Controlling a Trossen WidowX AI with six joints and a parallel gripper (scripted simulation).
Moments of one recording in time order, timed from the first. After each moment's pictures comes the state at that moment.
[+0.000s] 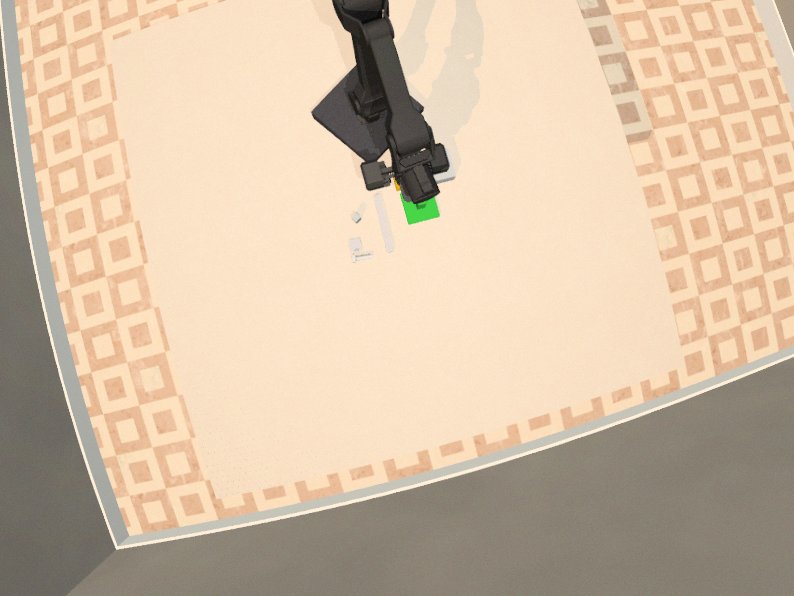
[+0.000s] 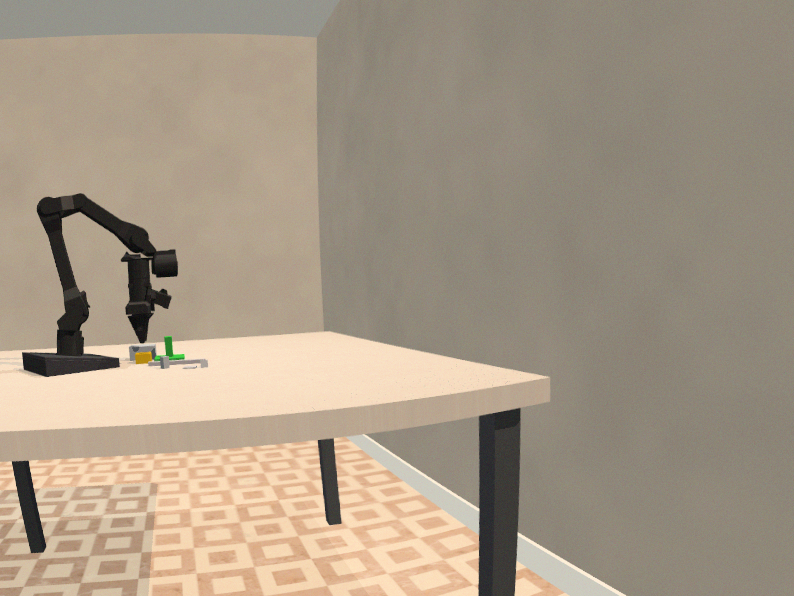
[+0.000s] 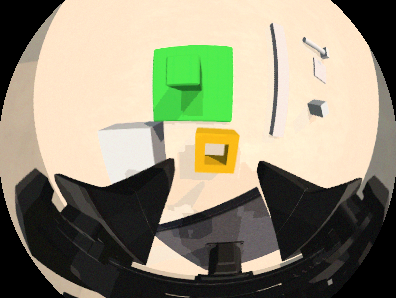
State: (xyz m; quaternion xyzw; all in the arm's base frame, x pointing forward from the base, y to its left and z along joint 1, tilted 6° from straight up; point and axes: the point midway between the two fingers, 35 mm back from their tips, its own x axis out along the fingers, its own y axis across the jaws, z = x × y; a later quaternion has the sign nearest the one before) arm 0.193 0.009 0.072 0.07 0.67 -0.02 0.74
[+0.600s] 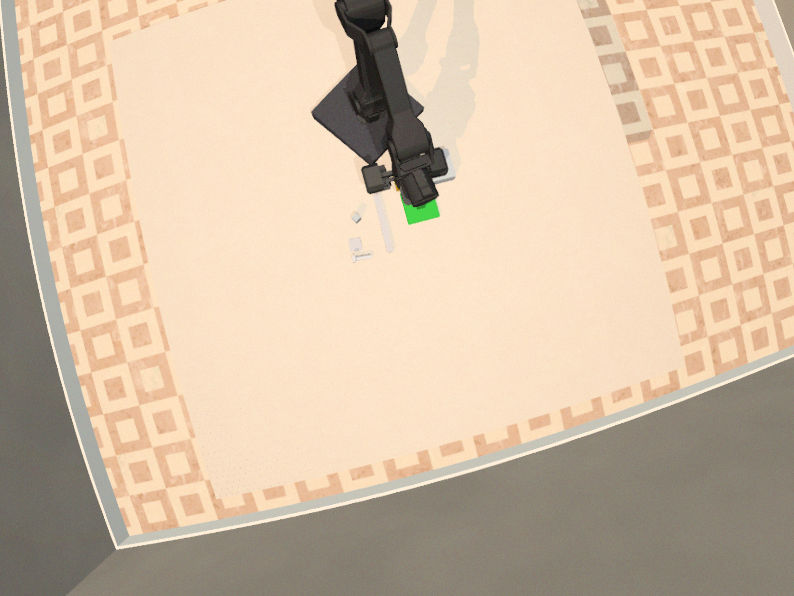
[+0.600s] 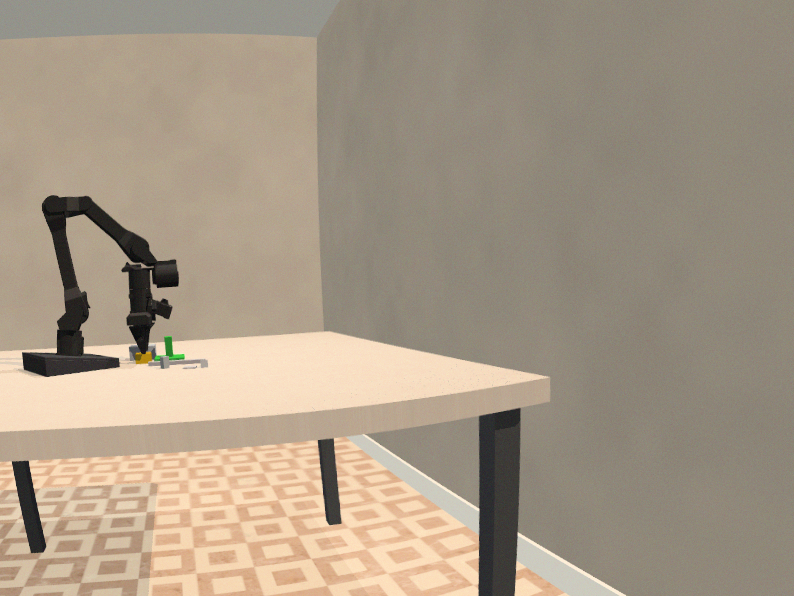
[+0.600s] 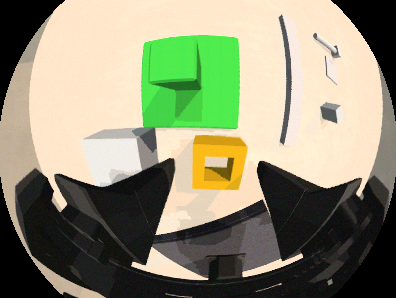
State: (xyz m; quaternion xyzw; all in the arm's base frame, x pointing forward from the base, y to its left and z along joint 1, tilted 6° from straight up) arm 0.197 0.010 0.047 0.07 0.66 -0.02 0.74
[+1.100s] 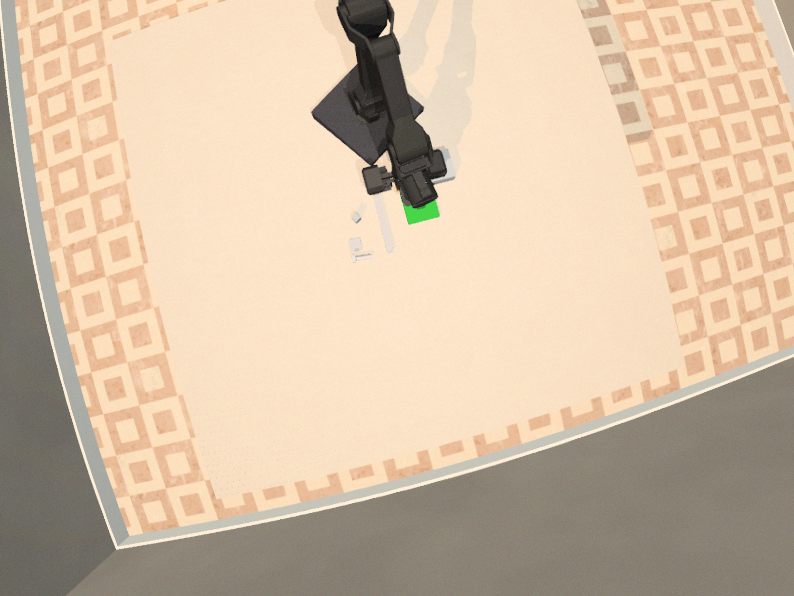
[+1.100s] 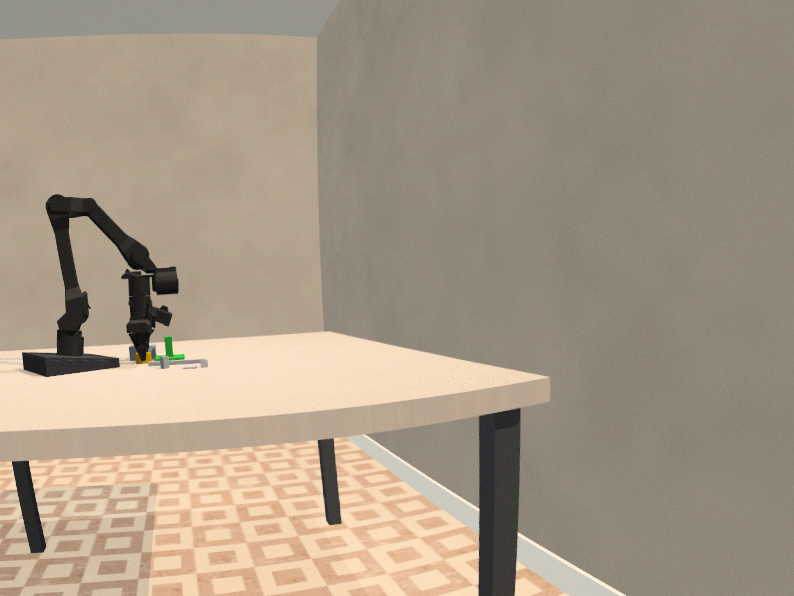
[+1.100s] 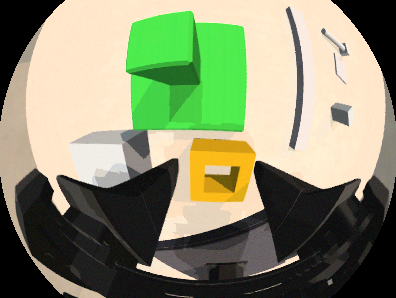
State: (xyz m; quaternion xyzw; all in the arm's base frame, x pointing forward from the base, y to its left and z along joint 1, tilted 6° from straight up) arm 0.196 0.011 0.030 0.07 0.67 -0.02 0.74
